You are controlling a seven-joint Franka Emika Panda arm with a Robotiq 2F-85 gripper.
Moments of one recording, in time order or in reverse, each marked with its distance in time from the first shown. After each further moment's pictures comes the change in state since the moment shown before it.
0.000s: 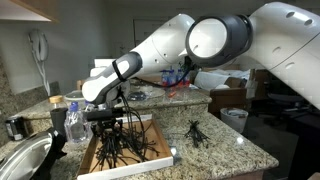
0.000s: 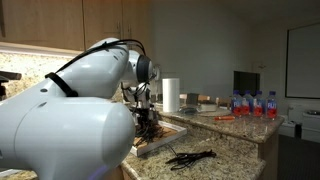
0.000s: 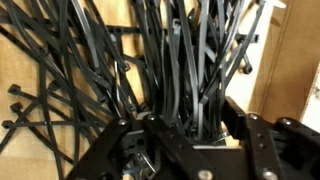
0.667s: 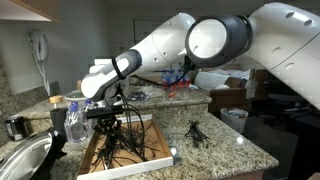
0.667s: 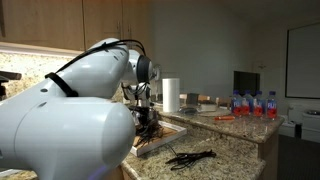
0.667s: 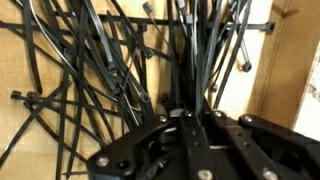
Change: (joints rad) arm 0.000 0.004 0.000 0.036 0.000 -0.059 0.000
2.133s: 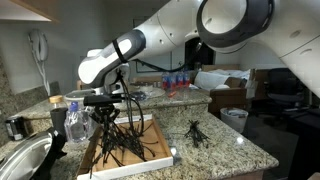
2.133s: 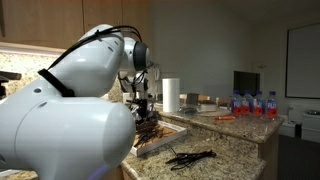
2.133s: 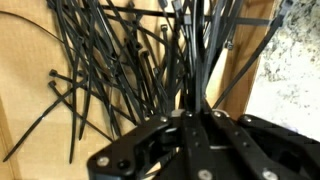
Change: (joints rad) arm 0.016 -0.152 -0.011 -0.117 -0.006 0.048 0.017
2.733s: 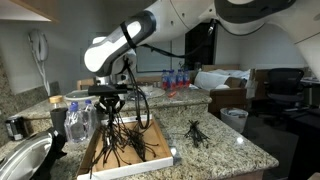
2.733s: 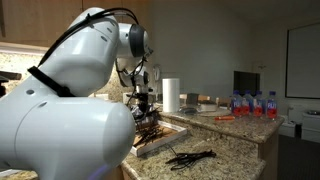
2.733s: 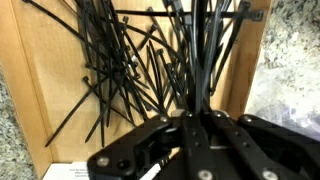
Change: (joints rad) arm -0.001 -0.161 -0.023 -0.161 0.000 0.037 0.035
